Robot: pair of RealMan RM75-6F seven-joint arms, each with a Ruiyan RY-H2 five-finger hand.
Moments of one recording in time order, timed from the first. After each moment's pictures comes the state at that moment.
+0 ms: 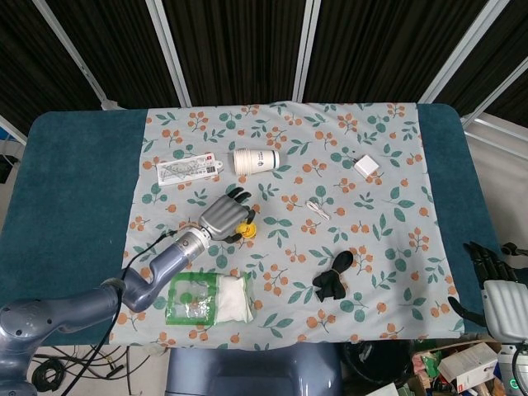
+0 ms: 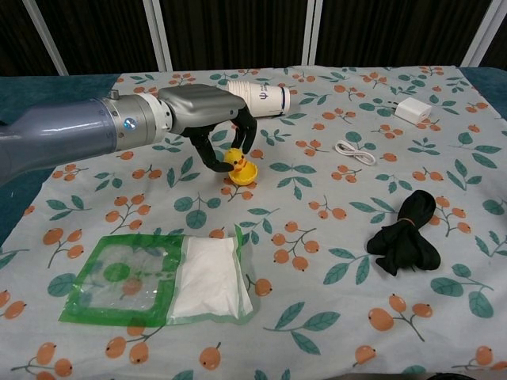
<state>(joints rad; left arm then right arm) -1.03 -1.74 -0.16 -1.04 1.36 0.70 0.11 0.03 -1.11 0.06 -1.62 -1.51 1.52 0.01</state>
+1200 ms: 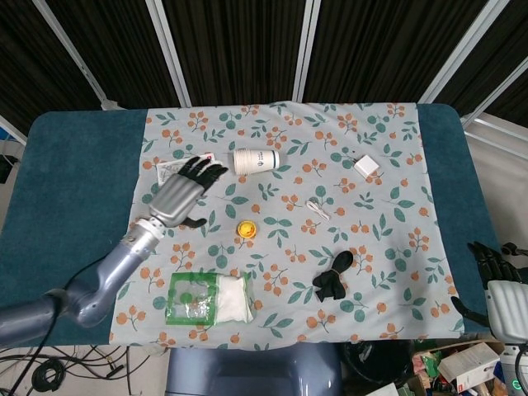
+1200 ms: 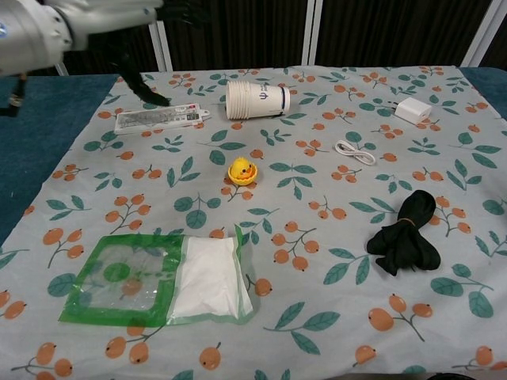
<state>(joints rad) -0.84 -1.32 -0.20 -1.55 1.23 0.94 0.23 0.02 -1.11 0.07 -1.63 -1.50 1.53 0.01</state>
